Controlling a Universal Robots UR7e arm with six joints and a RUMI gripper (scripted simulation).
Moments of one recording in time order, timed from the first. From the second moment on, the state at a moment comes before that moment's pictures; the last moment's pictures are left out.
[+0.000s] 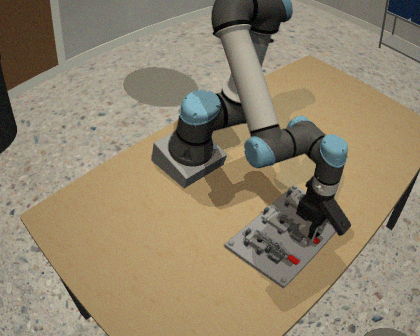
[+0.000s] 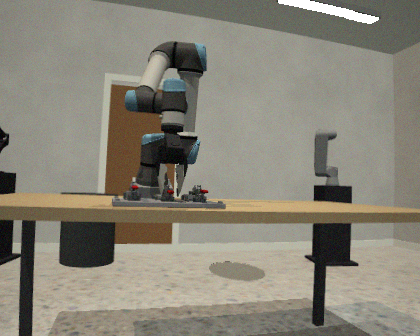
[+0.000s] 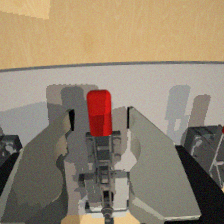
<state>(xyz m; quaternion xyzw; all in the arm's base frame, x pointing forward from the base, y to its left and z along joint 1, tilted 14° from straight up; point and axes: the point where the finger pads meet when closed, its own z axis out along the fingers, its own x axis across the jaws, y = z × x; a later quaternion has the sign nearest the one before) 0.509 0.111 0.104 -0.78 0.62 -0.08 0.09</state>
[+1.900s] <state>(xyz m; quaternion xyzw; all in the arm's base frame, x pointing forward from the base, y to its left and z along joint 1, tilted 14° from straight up) 0.510 0.111 0.102 -0.78 0.62 -0.08 0.09</state>
